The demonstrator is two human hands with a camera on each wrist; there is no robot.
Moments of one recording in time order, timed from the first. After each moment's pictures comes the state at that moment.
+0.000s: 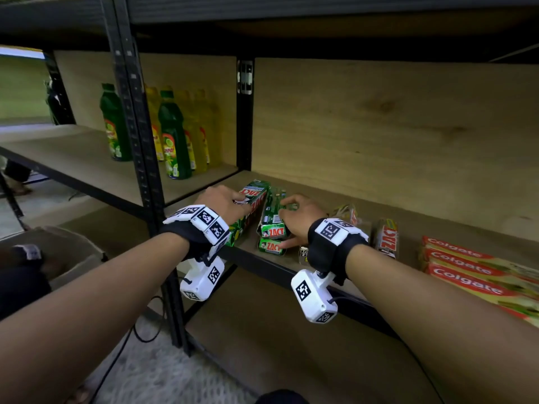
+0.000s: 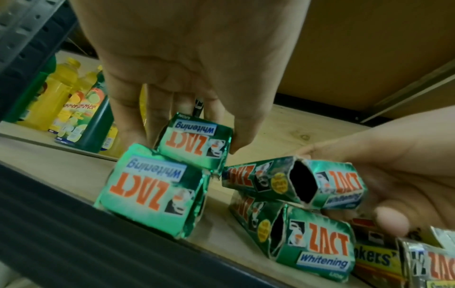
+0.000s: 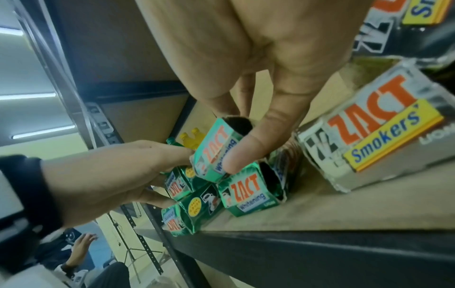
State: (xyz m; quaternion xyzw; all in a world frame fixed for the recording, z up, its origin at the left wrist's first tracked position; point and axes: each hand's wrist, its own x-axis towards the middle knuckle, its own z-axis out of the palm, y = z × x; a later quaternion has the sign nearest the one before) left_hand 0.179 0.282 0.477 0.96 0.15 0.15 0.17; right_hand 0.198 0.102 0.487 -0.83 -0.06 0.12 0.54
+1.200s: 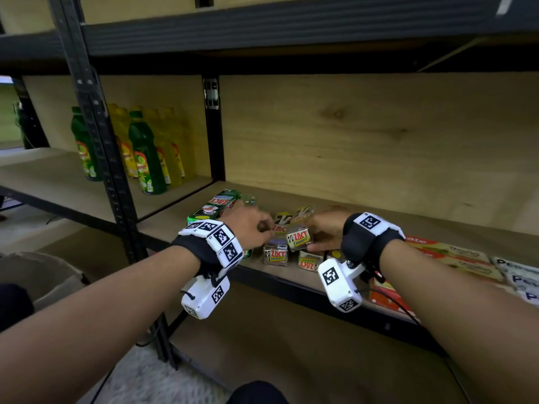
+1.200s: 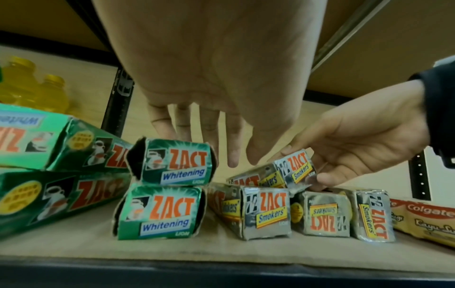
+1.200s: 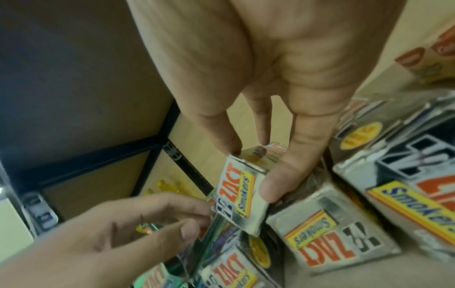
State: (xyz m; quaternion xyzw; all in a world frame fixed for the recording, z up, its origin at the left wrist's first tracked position) left_hand 0.170 0.178 0.489 1.00 -0.05 0.05 0.06; right_hand 0.208 -0.022 0.502 -0.83 0.00 0.19 0.53
